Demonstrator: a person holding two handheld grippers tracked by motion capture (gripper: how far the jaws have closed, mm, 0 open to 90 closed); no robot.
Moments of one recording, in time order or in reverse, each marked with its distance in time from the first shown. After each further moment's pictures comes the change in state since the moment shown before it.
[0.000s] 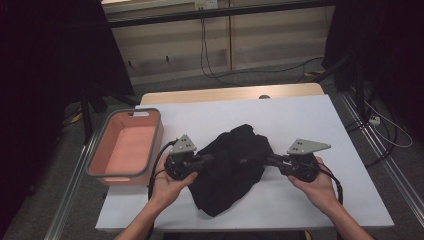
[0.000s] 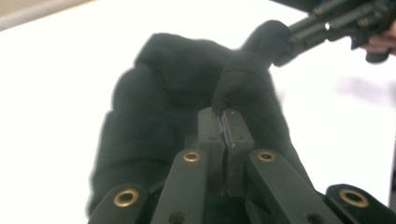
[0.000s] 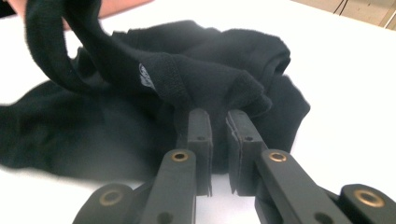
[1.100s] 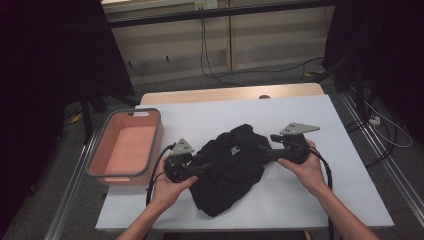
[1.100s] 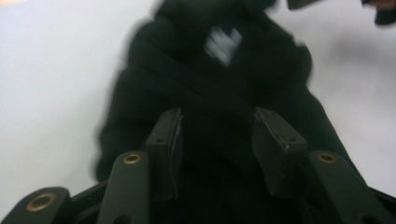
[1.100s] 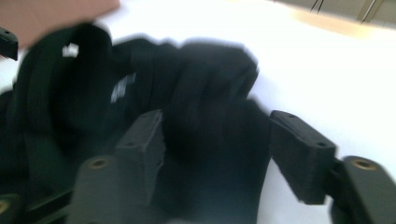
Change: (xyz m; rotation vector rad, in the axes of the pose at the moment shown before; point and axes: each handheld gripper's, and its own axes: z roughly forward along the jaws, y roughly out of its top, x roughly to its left) left arm 0.000 -0.036 0.022 0.095 0.025 -0.041; right arm -0.030 0.014 0.038 0.011 -0.055 0.073
